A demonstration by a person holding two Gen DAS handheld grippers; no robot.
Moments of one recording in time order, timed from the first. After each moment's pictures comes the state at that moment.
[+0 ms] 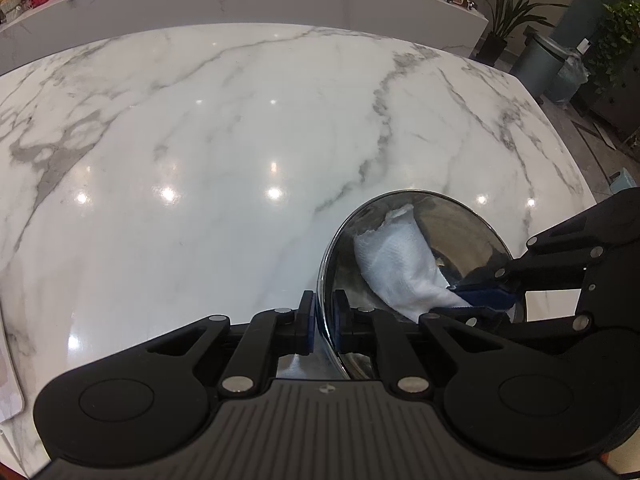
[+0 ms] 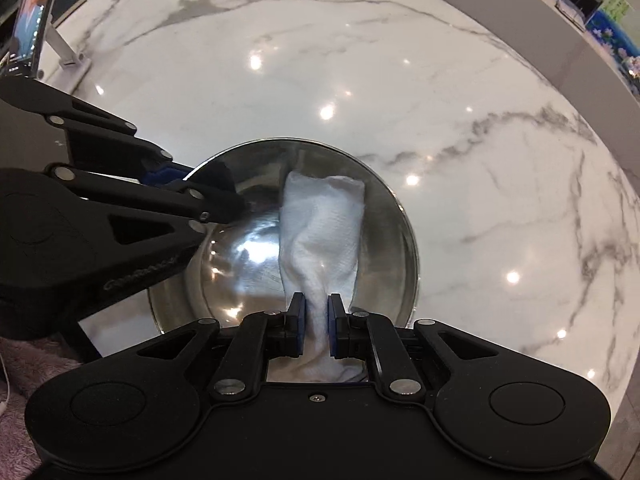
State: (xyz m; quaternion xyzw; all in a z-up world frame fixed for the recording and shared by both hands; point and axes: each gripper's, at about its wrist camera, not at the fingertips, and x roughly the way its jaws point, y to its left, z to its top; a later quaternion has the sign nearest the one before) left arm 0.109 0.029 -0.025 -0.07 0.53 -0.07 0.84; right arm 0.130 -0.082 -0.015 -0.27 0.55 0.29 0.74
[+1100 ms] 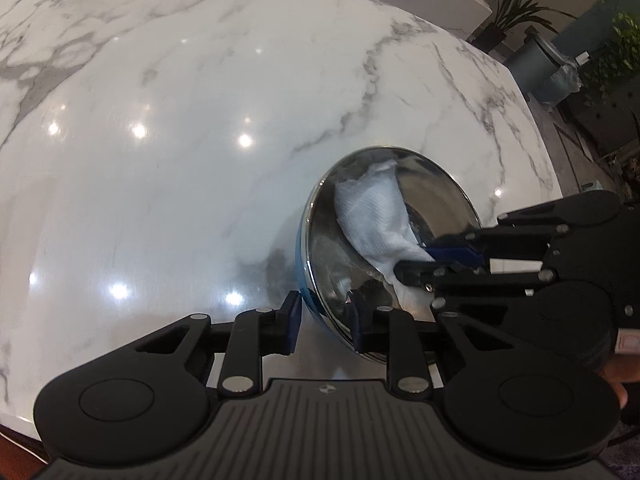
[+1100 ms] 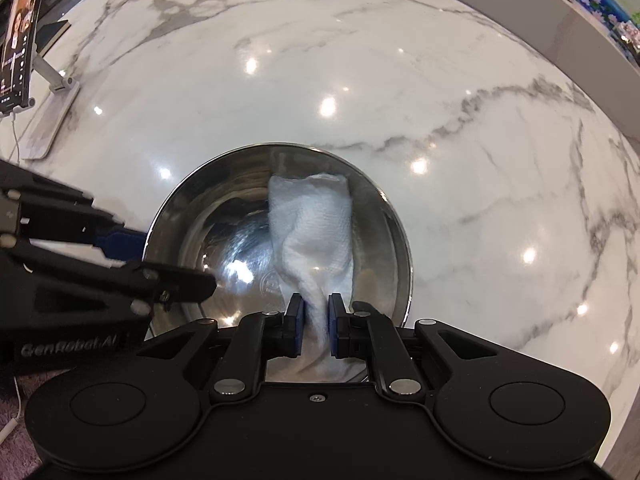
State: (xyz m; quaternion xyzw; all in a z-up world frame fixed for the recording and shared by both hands) left arm 0.101 0.033 -0.029 -0.14 0.58 -0.09 0.80; right arm 0.129 -0.095 -0.010 -0.23 0.57 0.29 0.74
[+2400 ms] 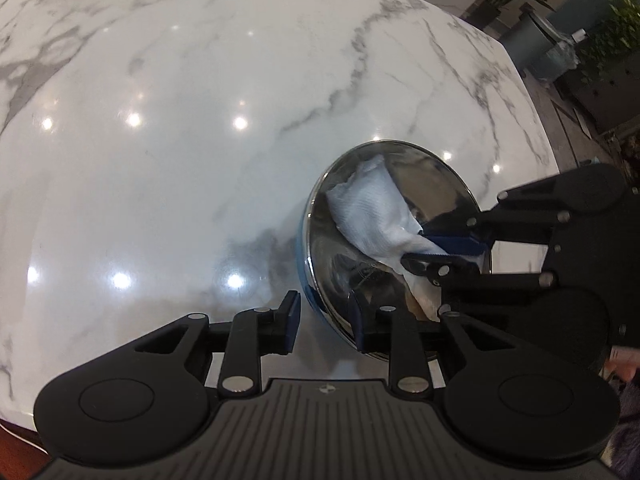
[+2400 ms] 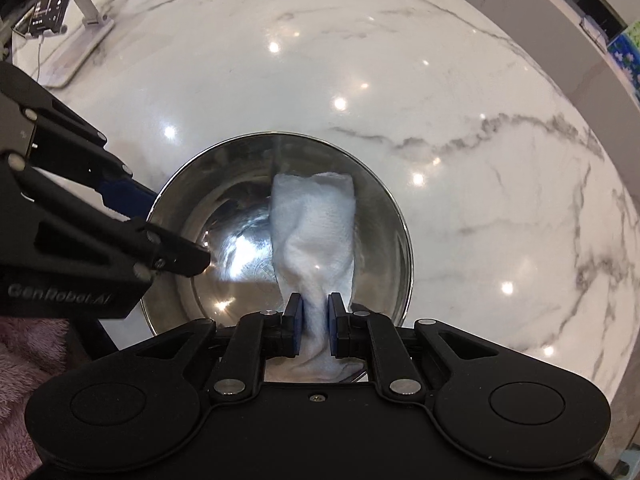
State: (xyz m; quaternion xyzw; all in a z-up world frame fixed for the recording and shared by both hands) left arm 0.097 0.026 -0.026 -0.13 0.60 -0.12 0.78; right arm 0.114 -0.095 -0.011 -0.31 0.54 0.32 0.71
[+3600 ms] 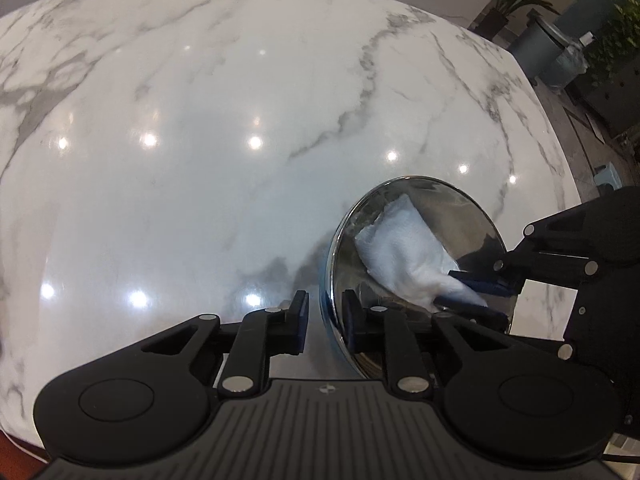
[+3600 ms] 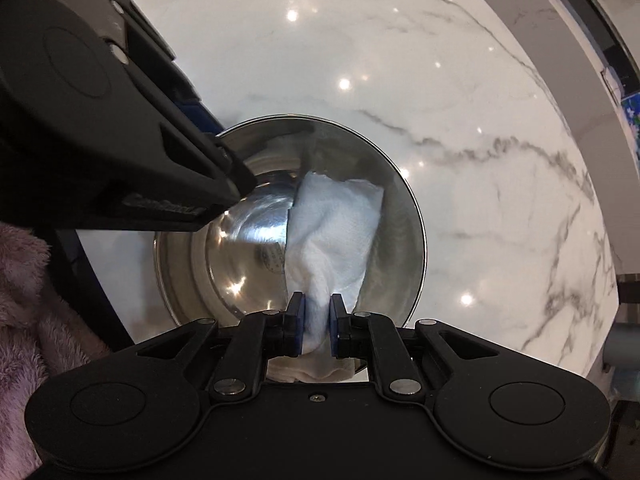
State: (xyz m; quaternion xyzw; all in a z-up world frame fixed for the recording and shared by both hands) left arm 0.099 0.024 -0.027 -0.12 0.59 -0.09 0.79; right arm 0.069 -0.087 -0.003 -0.41 0.52 0.32 0.67
